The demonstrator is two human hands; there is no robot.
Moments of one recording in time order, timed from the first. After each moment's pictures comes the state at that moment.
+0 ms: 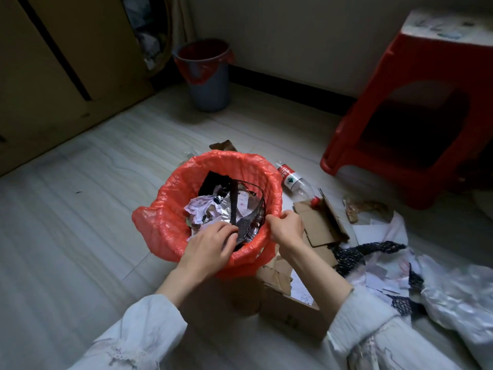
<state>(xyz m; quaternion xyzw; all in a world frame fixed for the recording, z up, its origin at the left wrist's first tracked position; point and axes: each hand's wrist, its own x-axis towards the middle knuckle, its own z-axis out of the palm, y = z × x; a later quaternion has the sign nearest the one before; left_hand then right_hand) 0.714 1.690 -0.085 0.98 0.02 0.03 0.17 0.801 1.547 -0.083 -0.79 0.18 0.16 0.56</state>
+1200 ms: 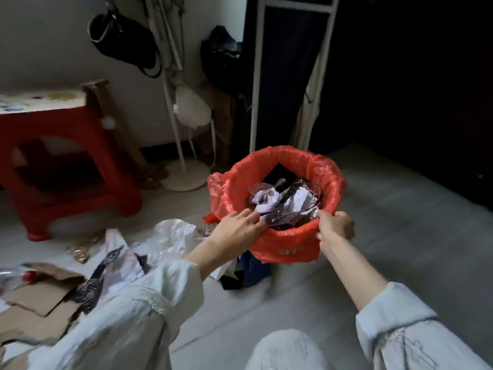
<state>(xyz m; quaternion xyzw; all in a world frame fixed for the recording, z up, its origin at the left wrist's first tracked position) 0.591 1.119 0.038 0.69 -0.69 0.20 0.11 0.460 0.962 0.049 -0.48 0.62 -0.39 0.48</state>
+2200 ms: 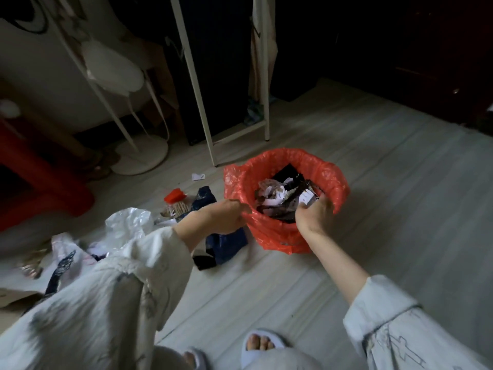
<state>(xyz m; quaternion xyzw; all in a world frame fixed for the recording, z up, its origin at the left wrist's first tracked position) 0.564 1.002 -0.016 0.71 -0.67 -0.21 0.00 0.400 0.907 -0.045 -0.61 0.65 -0.27 0.37</state>
